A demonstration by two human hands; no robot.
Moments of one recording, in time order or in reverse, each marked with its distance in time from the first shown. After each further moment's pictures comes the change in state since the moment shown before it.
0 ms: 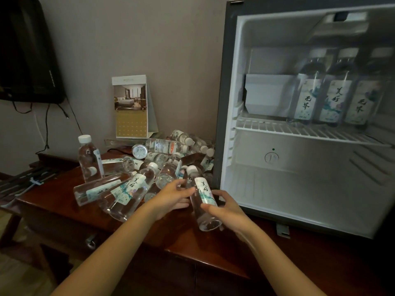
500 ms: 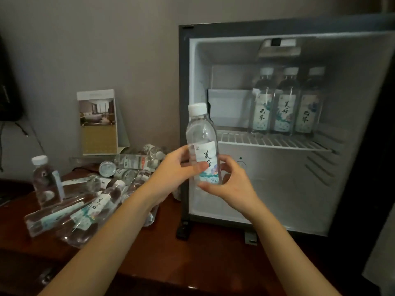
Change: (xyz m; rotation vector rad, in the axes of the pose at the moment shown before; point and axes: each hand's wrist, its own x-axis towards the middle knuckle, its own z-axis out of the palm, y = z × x) left_hand -0.040 0.117 0.079 0.071 -0.116 0.565; right_hand -0.036 -0.058 -0.090 -0.036 0.317 -0.495
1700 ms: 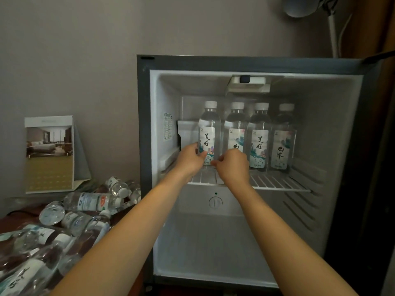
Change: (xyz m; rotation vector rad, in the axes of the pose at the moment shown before) left_hand 0.197 -0.008 0.062 0.243 0.174 0.029; right_hand 0.145 0.002 -0.076 -0.622 0.403 0.138
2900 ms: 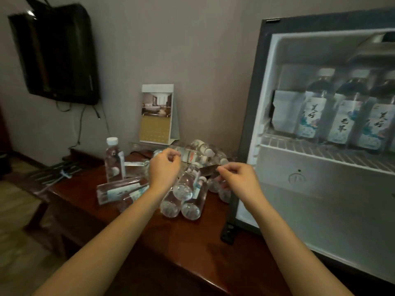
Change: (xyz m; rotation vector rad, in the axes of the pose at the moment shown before) left_hand -0.181 -0.103 -0.193 0.356 0.653 -0.255; right_hand -0.159 -0.082 0.089 0.681 -0.586 0.008
